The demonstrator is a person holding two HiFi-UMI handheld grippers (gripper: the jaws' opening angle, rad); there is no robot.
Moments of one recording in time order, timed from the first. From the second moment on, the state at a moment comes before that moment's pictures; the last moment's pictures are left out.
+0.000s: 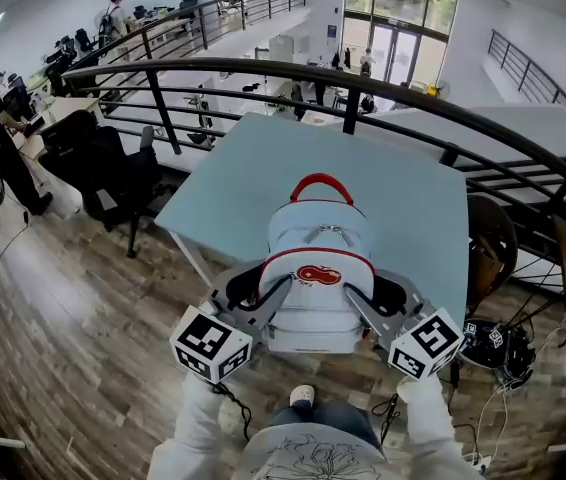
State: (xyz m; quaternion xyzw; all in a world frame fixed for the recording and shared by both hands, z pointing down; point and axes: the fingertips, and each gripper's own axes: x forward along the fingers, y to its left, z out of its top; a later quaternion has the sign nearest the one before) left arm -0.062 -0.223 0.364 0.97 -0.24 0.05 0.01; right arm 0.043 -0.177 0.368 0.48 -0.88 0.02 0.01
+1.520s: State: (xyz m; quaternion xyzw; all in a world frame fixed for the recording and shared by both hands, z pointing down) left arm 0.144 -0.527 0.422 0.96 -0.26 0.10 0.04; right arm 0.248 -0.484 0.425 0.47 -0.88 0.03 0.07
